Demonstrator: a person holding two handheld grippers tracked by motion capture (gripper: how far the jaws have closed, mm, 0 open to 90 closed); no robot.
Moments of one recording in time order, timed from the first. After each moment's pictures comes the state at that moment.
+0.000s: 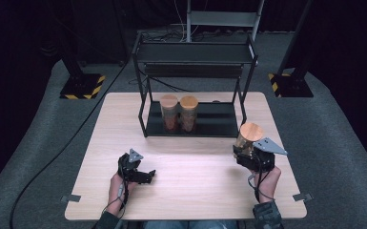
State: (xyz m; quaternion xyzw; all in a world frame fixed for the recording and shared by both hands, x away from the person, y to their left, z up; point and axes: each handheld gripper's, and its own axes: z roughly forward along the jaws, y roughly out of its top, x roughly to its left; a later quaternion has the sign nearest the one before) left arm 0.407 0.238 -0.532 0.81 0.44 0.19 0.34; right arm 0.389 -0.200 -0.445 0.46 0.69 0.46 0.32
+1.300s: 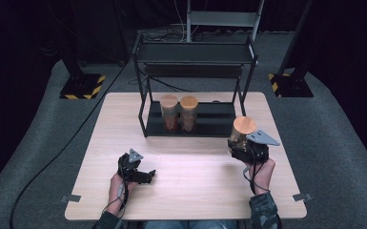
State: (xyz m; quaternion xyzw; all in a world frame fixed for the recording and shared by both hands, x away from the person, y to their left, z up) left arm 0.407 0.238 -0.532 0.81 0.44 0.19 0.34; right arm 0.411 -0.185 -0.437 0.44 0.71 0.45 0.31
